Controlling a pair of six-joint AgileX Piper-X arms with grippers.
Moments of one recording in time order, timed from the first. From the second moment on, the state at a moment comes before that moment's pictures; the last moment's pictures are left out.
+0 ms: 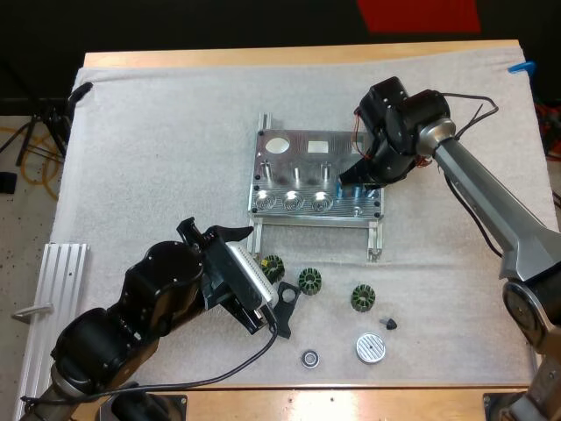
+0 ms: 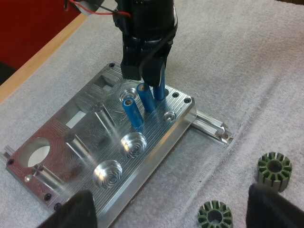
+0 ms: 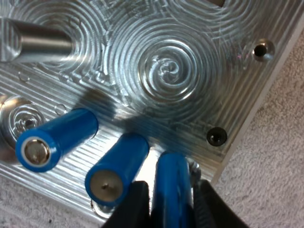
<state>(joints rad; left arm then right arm) -0.71 0.72 -0.86 0.80 0.08 -1.51 0.47 1.93 -1.66 1.22 -0.07 -1.80</state>
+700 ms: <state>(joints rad) -0.71 0.72 -0.86 0.80 0.08 -1.51 0.47 1.91 -1.60 1.22 -0.03 -1.80</state>
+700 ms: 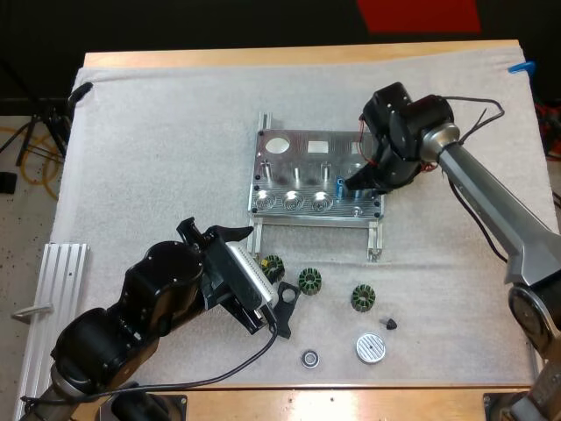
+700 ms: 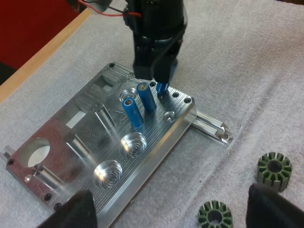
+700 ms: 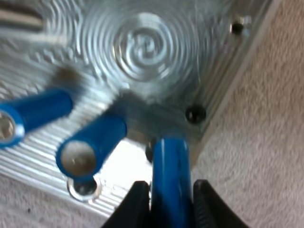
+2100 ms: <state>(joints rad) -0.71 0.72 -0.86 0.80 0.08 -1.51 0.53 1.89 -1.59 1.44 -0.12 -1.82</state>
